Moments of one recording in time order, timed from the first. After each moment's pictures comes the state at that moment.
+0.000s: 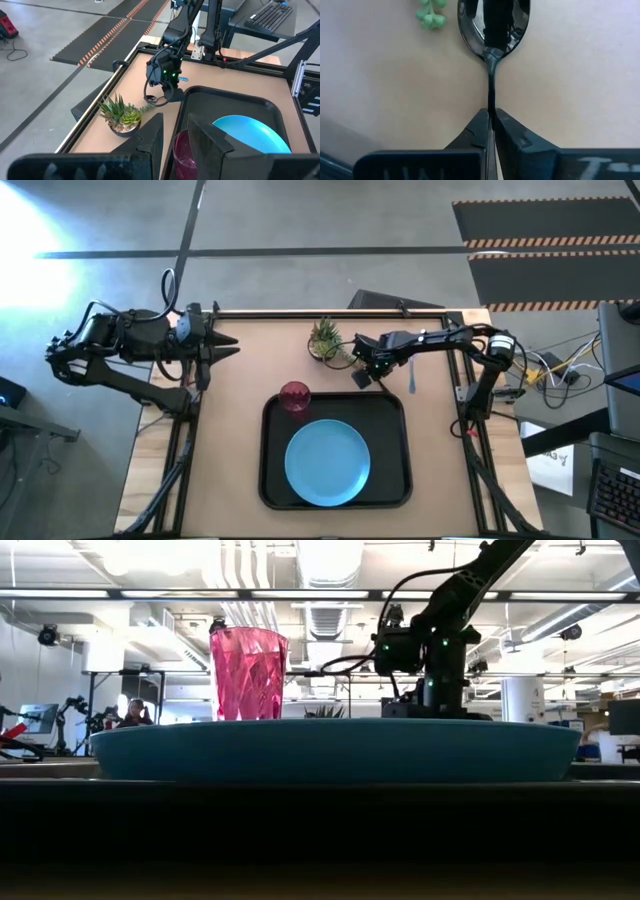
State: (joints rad) left arm -0.10 0.94 1.53 -1.04 -0.36 -0.20; right arm -0.39 1.81 1.05 -0.66 0.04 0.63
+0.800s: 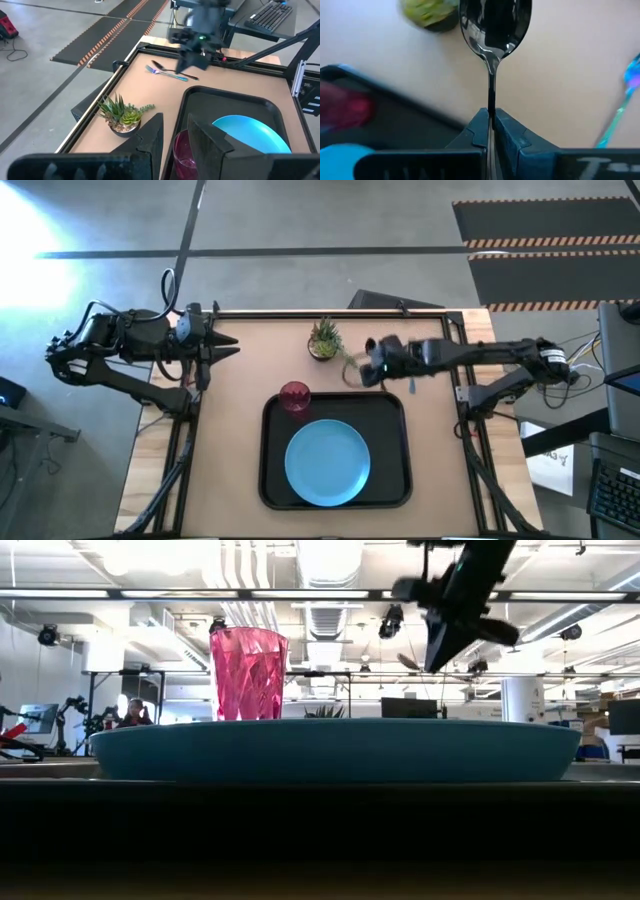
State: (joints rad) left arm -0.10 0.94 1.53 -1.04 -0.36 -0.19; right arm -0.10 1.39 1.12 -0.84 0.30 1.02
